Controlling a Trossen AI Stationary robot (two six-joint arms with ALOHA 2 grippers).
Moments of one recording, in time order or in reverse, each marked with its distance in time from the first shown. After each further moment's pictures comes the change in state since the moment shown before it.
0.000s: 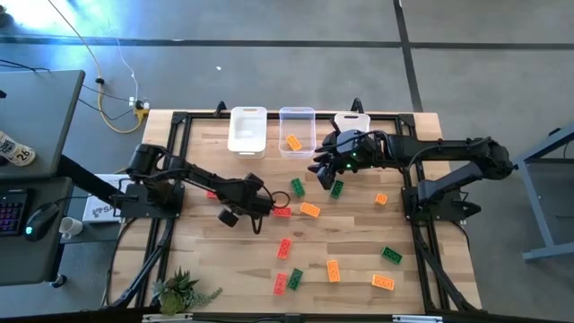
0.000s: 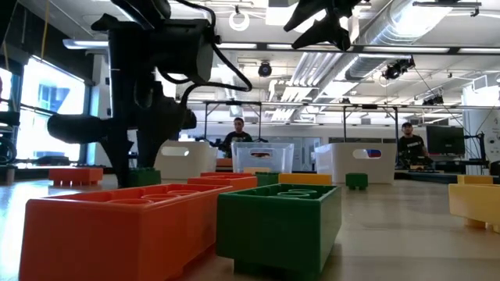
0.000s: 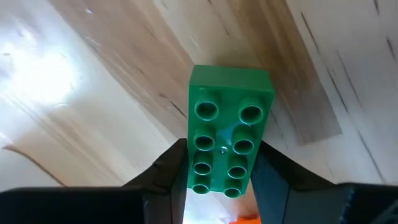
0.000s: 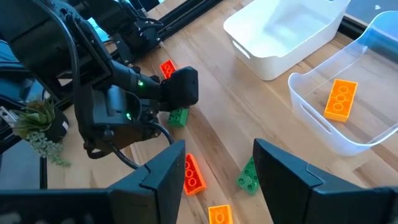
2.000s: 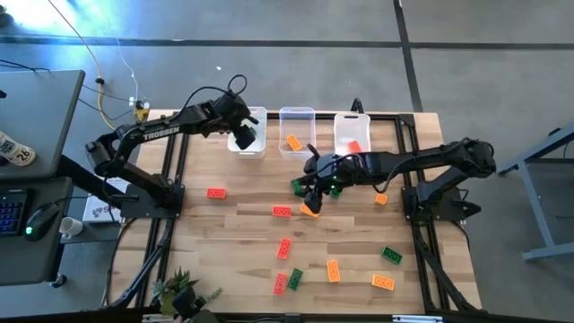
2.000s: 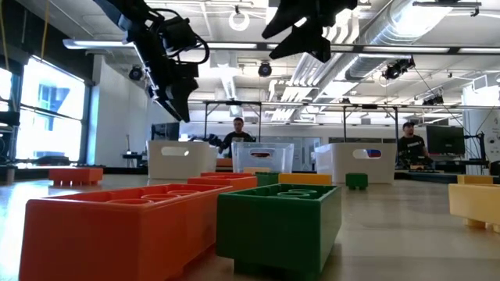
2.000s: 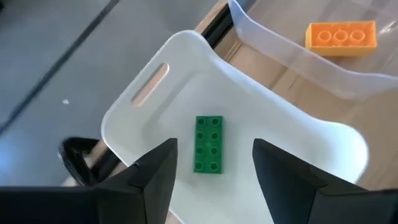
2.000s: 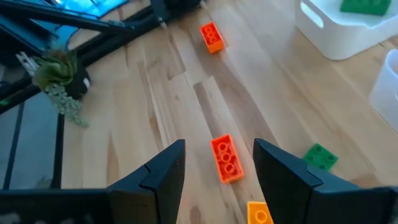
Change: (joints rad) left arm 0.783 -0.370 0.002 0.326 0.105 -0.359; right arm 0.125 0.167 -0.001 0.132 -0.048 -0.035
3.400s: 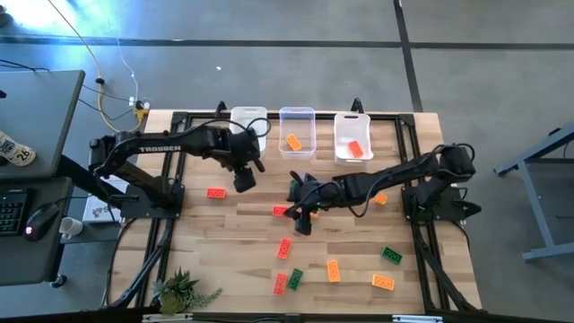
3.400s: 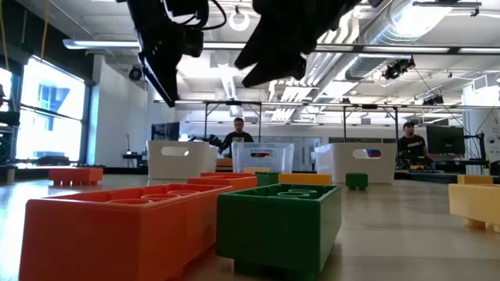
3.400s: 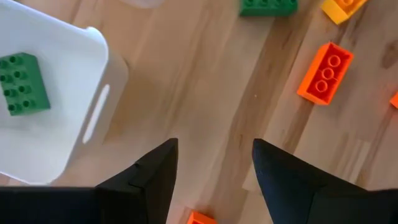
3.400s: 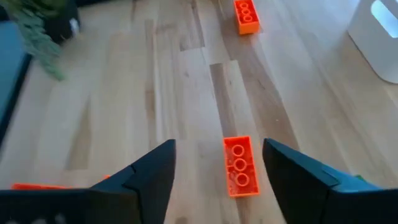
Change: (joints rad) left arm -0.424 -0.003 0.134 -0.426 0.174 -0.227; right arm 0.103 0.209 0.000 0.171 0.080 -0.209
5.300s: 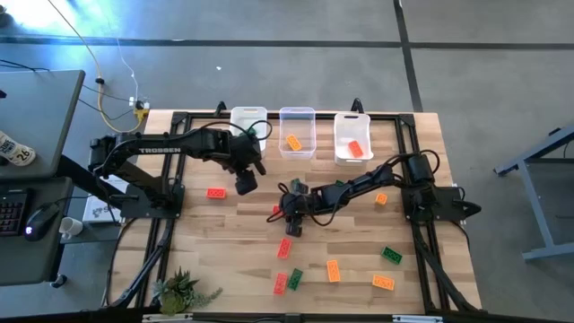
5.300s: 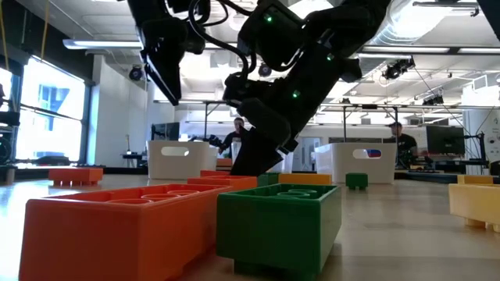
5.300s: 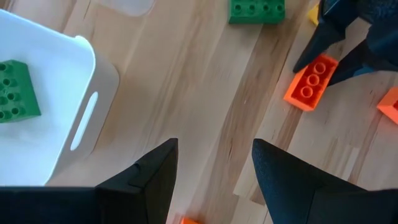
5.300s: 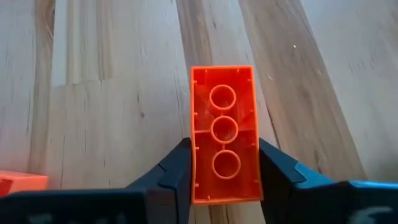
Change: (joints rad) left arm -0.025 0.000 -0.001 0.035 -0.004 -0.017; right arm -0.042 0.334 0.001 0.129 -0.001 -0.044
